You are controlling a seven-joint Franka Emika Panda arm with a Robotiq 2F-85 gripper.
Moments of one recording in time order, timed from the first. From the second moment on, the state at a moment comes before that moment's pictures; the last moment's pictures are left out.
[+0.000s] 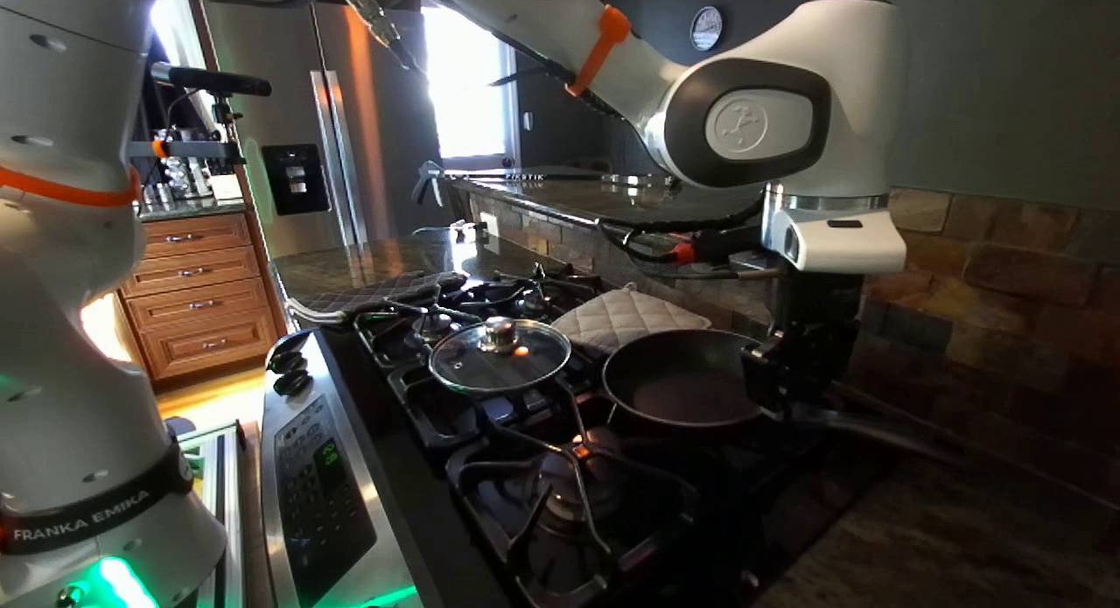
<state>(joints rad) -0.28 0.41 -0.32 -1.78 0.10 2.21 0.99</state>
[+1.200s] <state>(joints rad) -0.26 0.55 -0.29 -1.58 0.10 2.21 1.05</state>
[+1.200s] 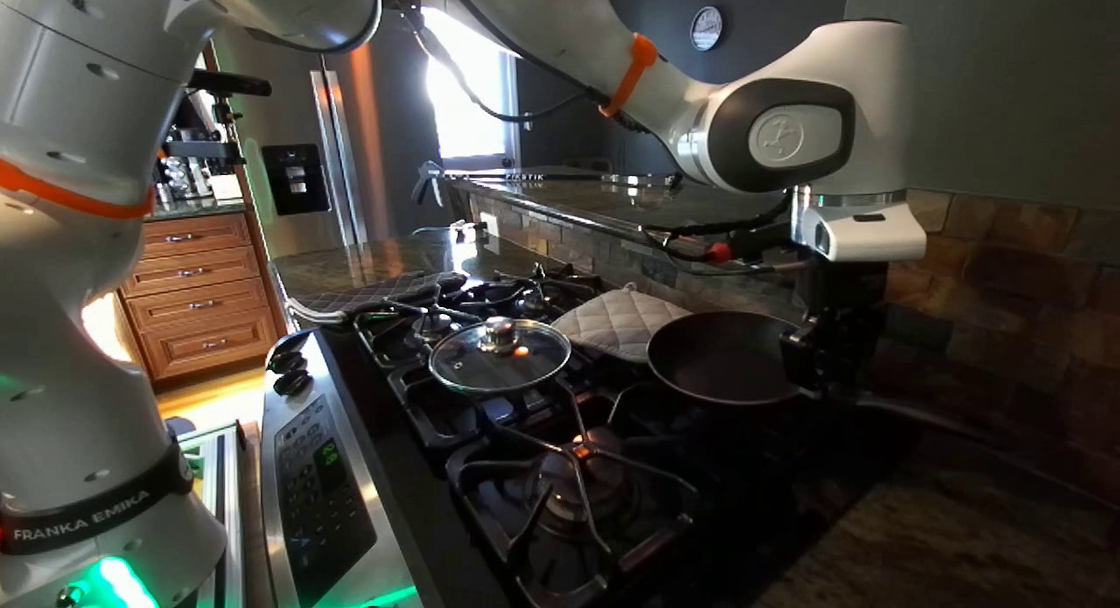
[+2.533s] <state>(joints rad) -0.24 0.59 -0.30 -1.53 0.09 2.21 1.05</state>
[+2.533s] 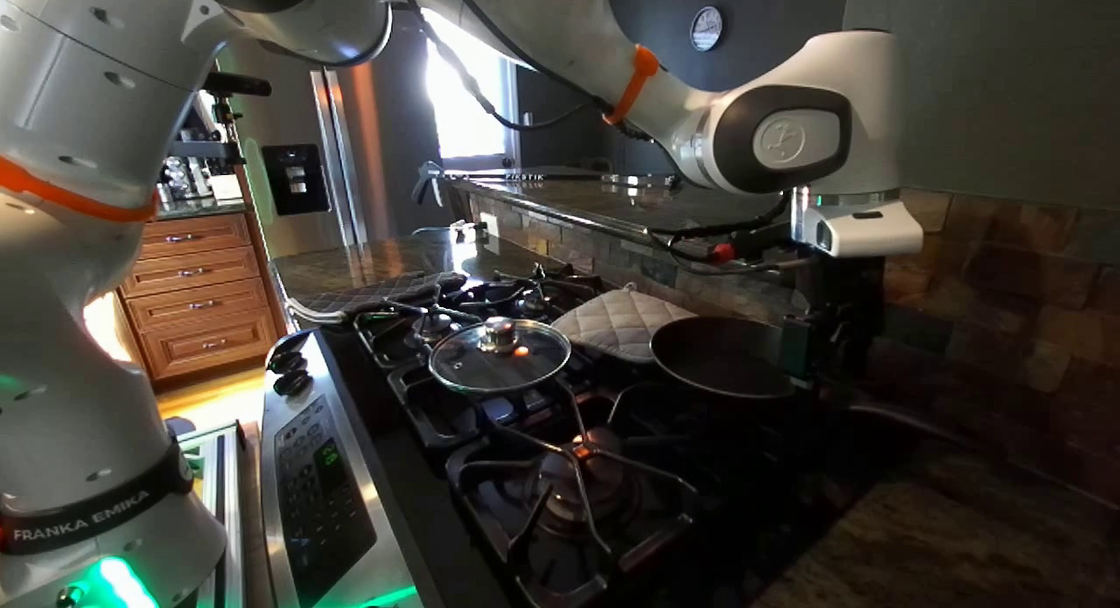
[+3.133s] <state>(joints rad) -0.15 0.30 -0.28 -1.72 -0.04 2.21 0.93</state>
